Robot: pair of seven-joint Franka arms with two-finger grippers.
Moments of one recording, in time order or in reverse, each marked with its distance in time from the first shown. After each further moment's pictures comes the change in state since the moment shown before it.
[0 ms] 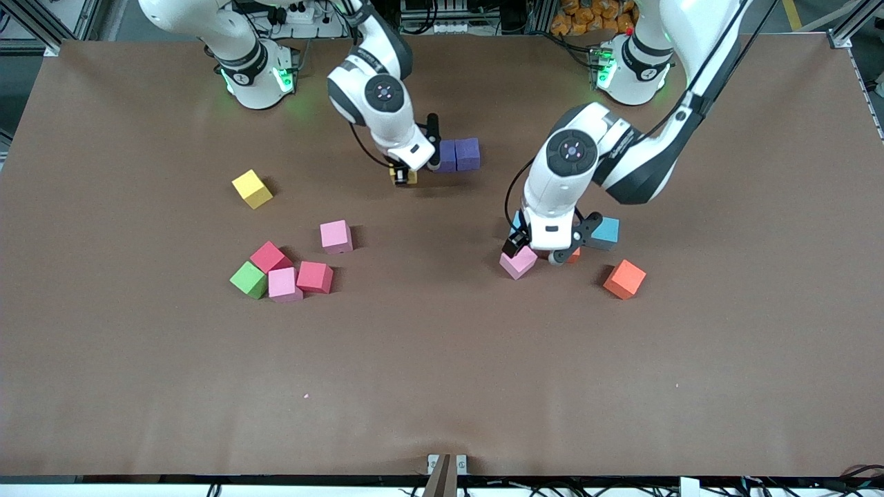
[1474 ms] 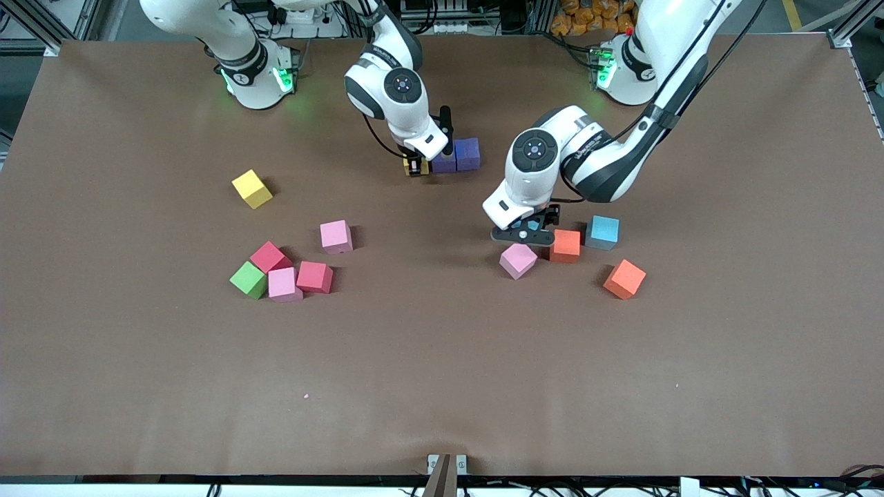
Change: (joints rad) left arm -0.023 0.017 -0.037 -0.162 0.119 0.071 0.743; right arm 0.023 0.054 0.030 -0.025 0.000 0.090 0.019
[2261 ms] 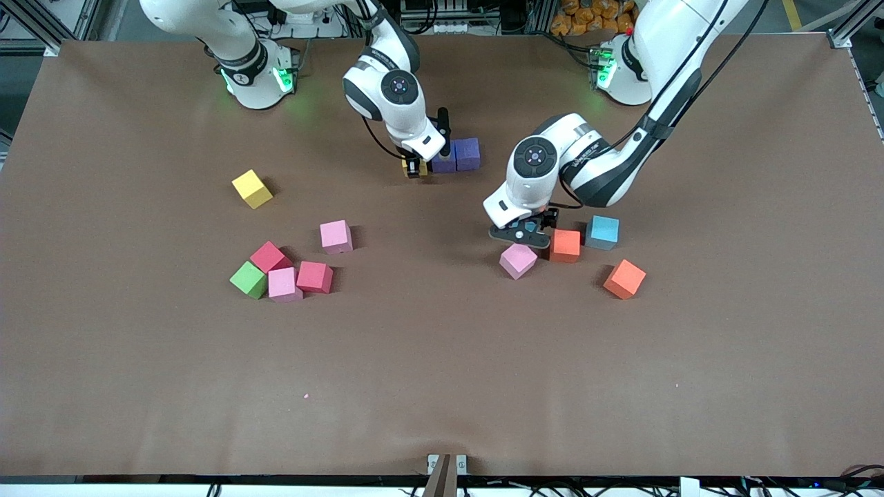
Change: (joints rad) left arm 0.004 0.036 0.005 -0.012 0.025 0.012 0.084; right arm 0.000 0.006 0.002 -0.018 0.000 0.029 0.000
